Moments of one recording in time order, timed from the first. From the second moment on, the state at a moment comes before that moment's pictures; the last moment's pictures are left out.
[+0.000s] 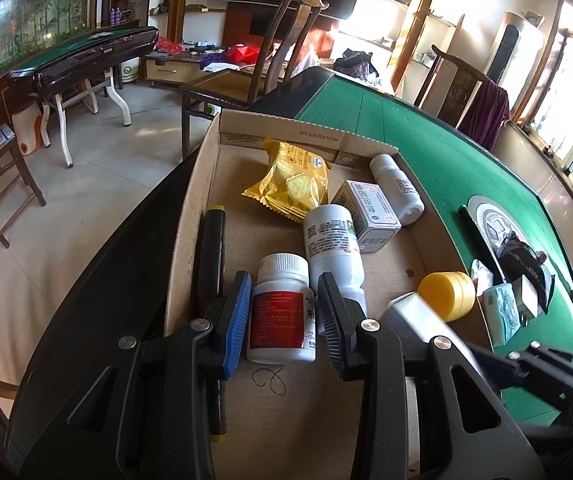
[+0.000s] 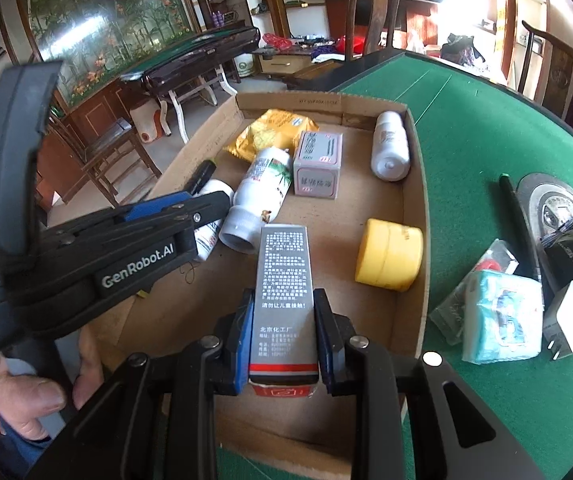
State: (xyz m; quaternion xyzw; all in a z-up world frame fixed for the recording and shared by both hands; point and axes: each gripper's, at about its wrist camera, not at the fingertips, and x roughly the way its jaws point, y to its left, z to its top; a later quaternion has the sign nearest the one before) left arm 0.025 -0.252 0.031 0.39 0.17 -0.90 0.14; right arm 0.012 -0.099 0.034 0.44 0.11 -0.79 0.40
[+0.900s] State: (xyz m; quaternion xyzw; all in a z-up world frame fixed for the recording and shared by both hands) left arm 0.026 -0.246 0.035 0.37 0.17 -0.90 0.13; right arm -0.088 -0.022 0.030 0.47 0.06 -0.82 0.33
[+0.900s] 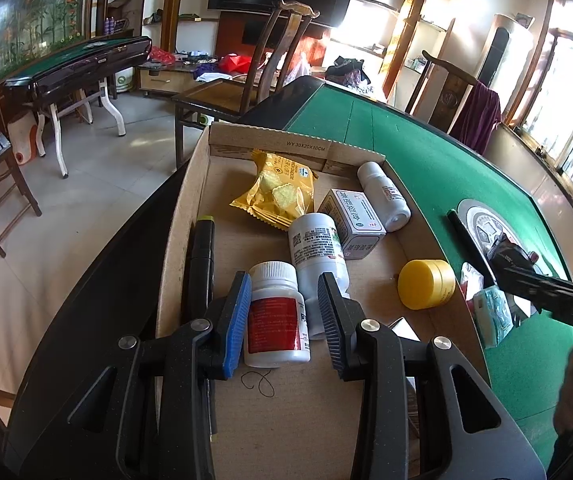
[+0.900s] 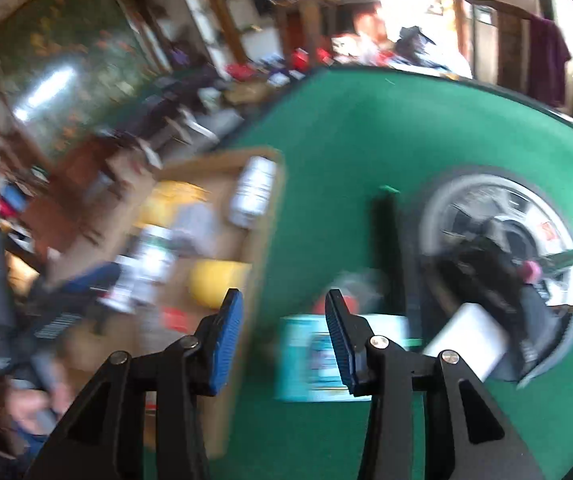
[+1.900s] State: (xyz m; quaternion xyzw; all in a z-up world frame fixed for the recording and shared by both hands) left arm 0.023 -0.232 0.037 0.37 0.15 -0.91 0.11; right arm -0.053 0.004 0.003 0.50 0.11 -0.74 0.44
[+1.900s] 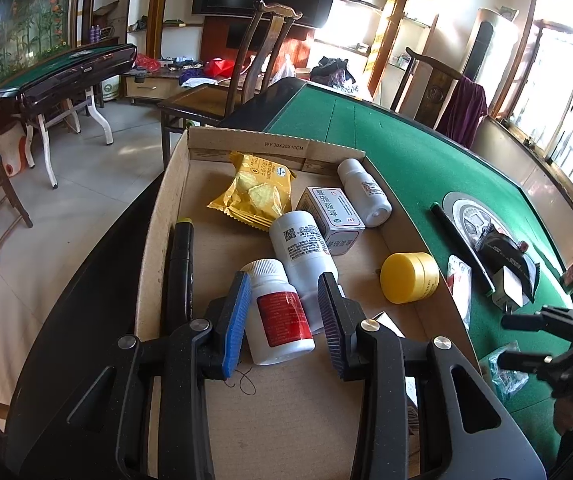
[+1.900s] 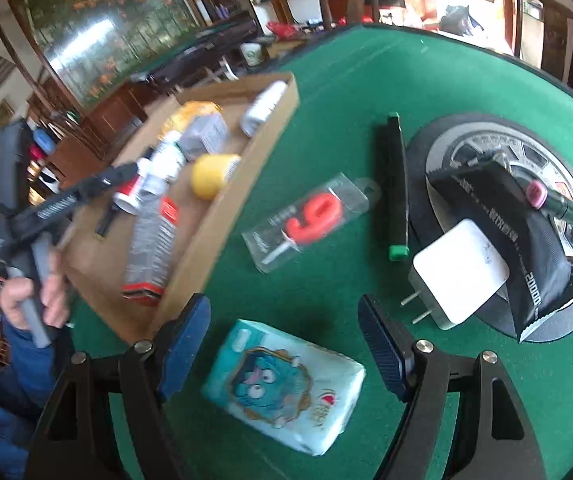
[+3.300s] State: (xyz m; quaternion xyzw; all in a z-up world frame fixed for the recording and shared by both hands) left arm -0.050 -0.082 0.076 0.46 0.02 -0.88 -0.10; right arm -0.046 0.115 0.042 0.42 -0.04 -0.82 0.37
